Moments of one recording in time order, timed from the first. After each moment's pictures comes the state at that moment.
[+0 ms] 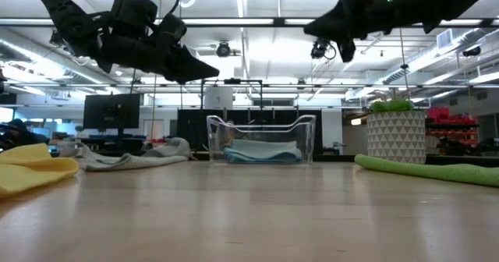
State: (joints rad) left arm 0.42 1.33 0.43 0.73 0.30 0.15; right arm -0.18 1.04 0.54 0.35 -0.09 0.26
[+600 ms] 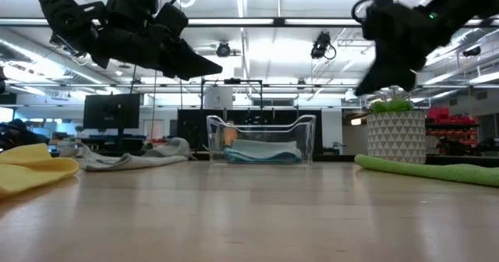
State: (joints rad) left arm 0.26 1.33 0.43 0.70 0.22 0.19; right arm 0.18 1.05 0.54 -0.26 0.36 0.62
